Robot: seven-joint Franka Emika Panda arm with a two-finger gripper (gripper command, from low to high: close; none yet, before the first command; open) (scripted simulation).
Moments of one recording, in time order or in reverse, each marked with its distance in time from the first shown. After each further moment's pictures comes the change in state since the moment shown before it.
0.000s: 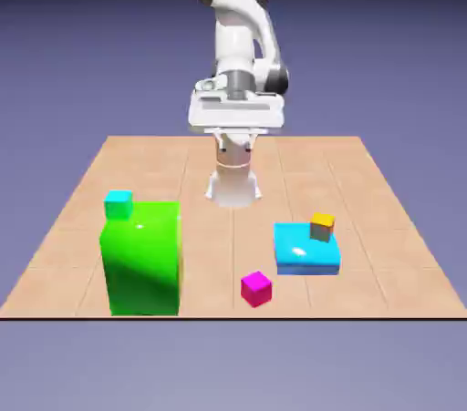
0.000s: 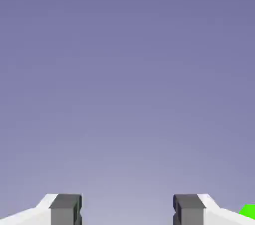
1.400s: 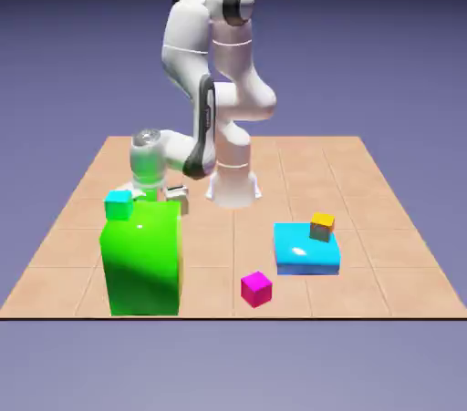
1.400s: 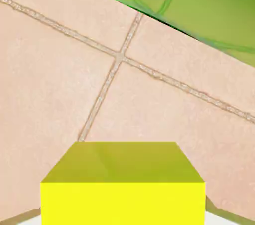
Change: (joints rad) arm -0.065 0.577 -0.524 0.017 -0.117 -0.235 -0.834
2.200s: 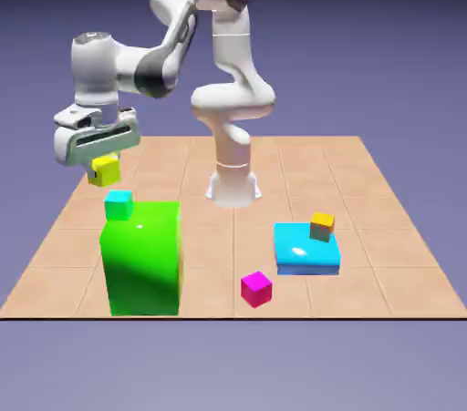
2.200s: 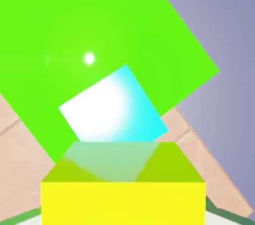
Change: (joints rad) arm 0.379 -0.216 -0.284 0.588 -0.048 -0.643 -0.612
